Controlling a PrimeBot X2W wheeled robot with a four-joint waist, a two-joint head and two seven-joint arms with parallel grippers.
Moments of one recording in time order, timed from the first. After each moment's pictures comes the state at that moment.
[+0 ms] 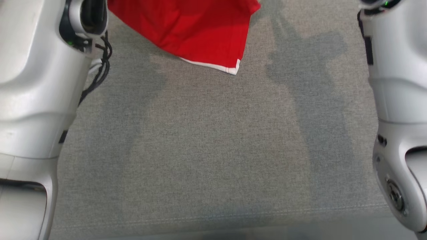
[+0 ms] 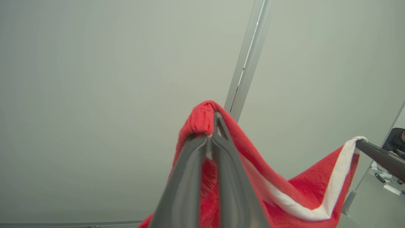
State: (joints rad) left arm -1.24 0.24 -0.52 0.43 -0.85 0.12 -0.16; right arm -1.25 -0.05 0.11 0.39 0.29 0.13 0.23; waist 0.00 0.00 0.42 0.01
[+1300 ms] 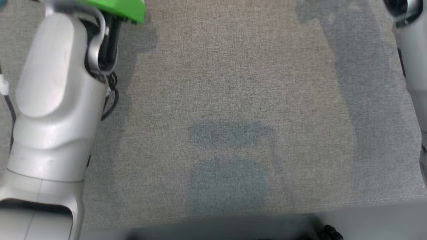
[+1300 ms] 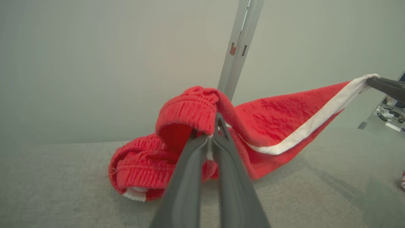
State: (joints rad) left arm -1.11 0.15 -0.36 0.47 -0.52 -0.08 -0.21; right arm -1.26 -0.27 0.32 0.36 0.27 0.13 0.06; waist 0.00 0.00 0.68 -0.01
